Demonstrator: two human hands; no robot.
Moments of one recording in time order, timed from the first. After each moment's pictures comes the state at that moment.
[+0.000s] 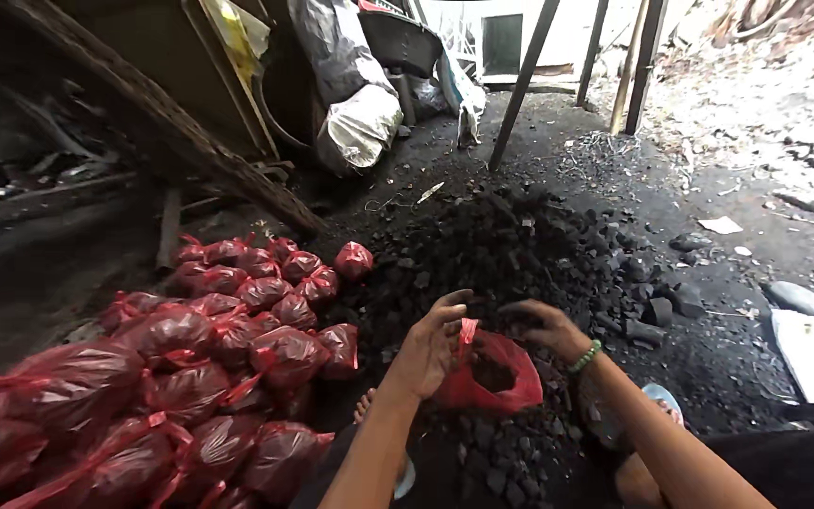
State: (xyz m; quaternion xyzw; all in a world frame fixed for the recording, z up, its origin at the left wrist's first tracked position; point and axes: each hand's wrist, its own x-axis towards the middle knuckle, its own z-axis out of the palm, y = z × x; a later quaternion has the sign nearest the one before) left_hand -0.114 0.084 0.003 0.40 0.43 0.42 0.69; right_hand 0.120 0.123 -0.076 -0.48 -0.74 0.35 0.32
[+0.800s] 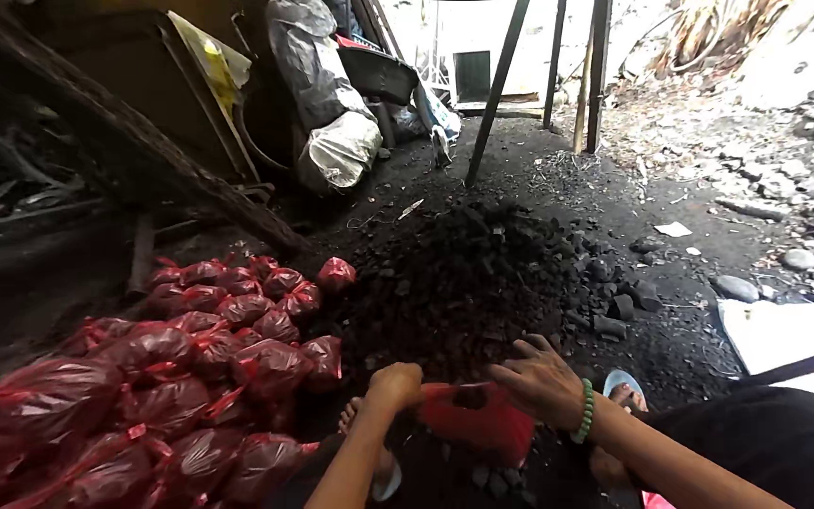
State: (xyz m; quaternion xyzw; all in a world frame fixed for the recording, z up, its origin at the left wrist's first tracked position) left_hand -0.119 0.076 -0.026 0.69 0.61 -0.27 0.27; right_hand 0.120 0.020 -0.058 -0.34 -0.91 -0.06 0.23
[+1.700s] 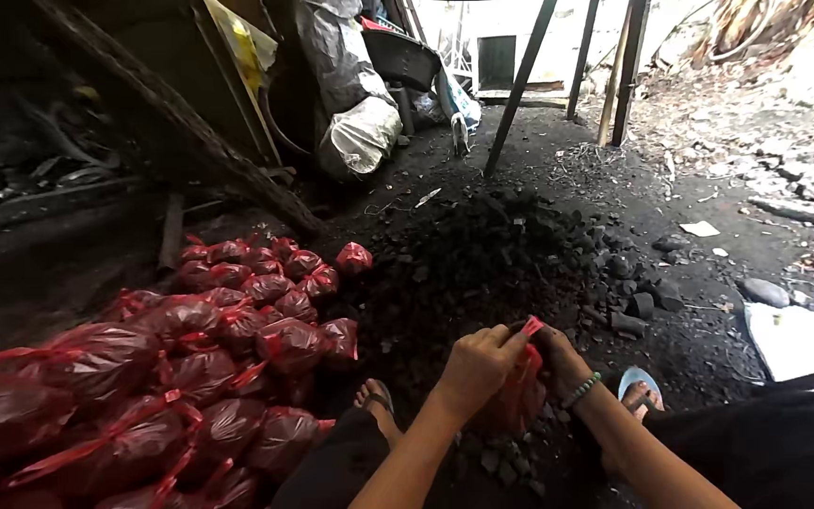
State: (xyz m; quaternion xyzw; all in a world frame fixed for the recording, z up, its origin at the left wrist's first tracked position) left_hand -0.068 0.047 -0.058 0.87 0.30 0.39 -0.08; right_hand 0.096 0.036 -0.070 -0.47 -0.29 0.65 0.52
